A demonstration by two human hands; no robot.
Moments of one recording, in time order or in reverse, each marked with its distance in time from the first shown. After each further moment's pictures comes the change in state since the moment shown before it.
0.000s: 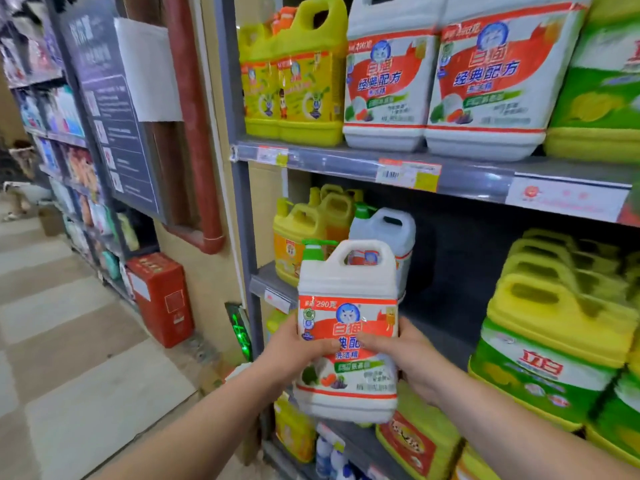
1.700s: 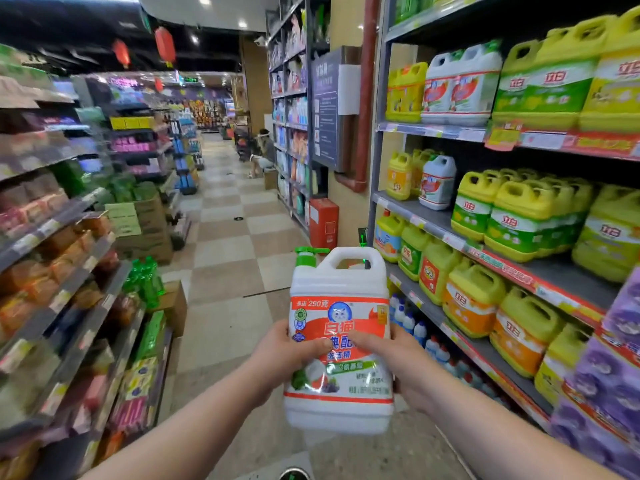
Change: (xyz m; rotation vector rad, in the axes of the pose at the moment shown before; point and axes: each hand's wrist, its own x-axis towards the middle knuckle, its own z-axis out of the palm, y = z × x) left_hand -0.796 -0.059 0.376 -0.002 0.563 -0.132; right_hand -0.738 0.110 -0.189 -0.028 -0.623 0.126
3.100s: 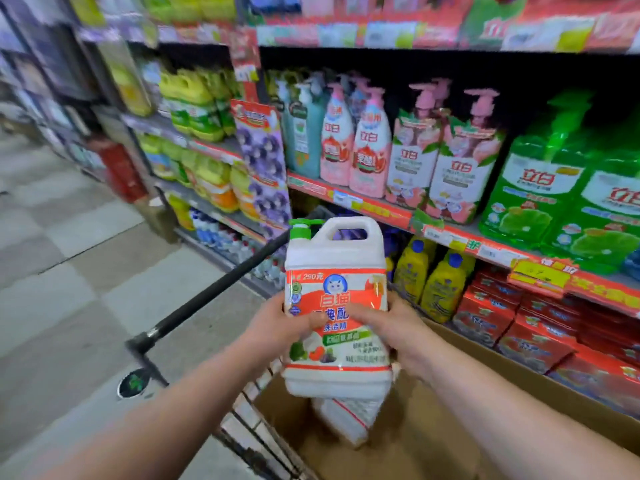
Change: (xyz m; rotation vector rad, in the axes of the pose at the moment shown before) left_hand -0.363 -0.073 0.547 0.180 -0.551 -0.117; right_hand -0.588 0.119 -0.396 0.182 0.629 0.057
